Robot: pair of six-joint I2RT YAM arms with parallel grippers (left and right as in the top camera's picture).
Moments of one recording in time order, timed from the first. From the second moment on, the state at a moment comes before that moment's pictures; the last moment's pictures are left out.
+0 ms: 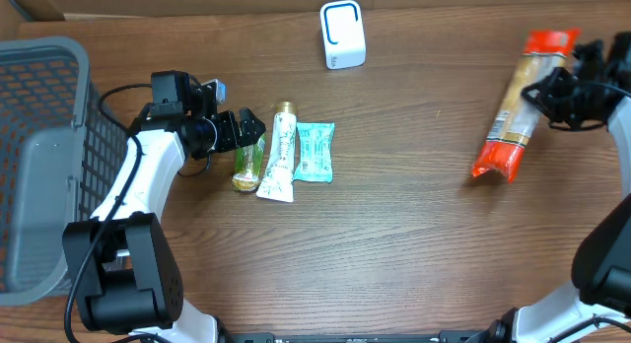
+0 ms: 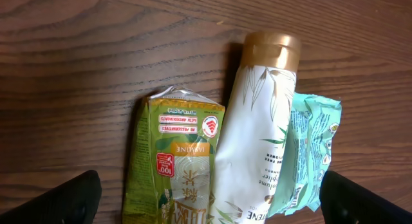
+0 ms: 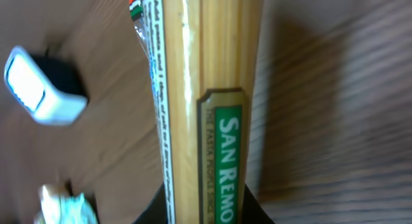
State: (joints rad) left arm 0.09 1.75 1.19 -0.58 0.41 -0.15; right arm -0.37 1.83 1.47 -0.72 -0.49 0.29
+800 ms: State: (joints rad) left arm 0.09 1.75 1.19 -0.58 0.41 -0.15; right arm -0.43 1.83 1.50 -0.85 -0.56 0.27
